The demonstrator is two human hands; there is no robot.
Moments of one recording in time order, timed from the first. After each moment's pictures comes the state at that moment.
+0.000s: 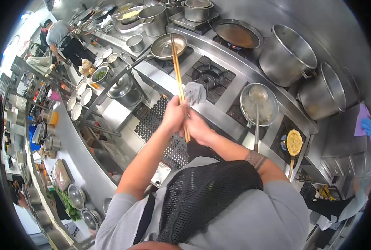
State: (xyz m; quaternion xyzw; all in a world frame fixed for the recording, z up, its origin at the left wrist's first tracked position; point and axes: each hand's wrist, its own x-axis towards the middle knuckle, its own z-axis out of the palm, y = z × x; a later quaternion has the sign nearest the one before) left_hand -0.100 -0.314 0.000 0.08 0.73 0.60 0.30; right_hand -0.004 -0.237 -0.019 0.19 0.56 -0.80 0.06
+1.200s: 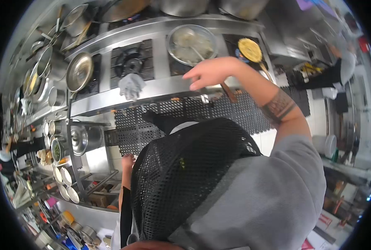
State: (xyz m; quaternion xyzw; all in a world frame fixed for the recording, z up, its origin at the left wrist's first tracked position) left_hand -0.222 -0.575 -0.337 -0.01 0.80 0.39 0.46; right_hand 0.125 -0.085 0.076 0.21 0.88 -0.37 0.23
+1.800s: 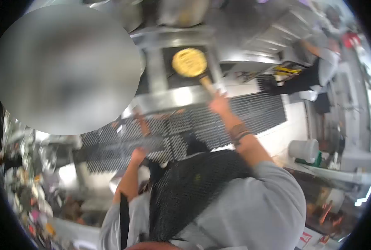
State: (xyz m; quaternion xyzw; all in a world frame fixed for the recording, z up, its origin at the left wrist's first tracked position) left_hand 0.151 -0.311 -0.393 0.48 0.77 0.06 0.41; right_hand 0.556 0.033 -0.199 0.66 0.72 -0.17 0.13
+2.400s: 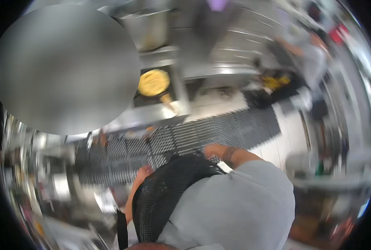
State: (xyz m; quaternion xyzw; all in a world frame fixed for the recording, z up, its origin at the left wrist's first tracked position) left_hand 0.391 -0.281 -0.298 0.49 0.72 0.08 0.48; right_hand 0.812 -0.053 -0.244 0.29 0.84 -0.32 0.33
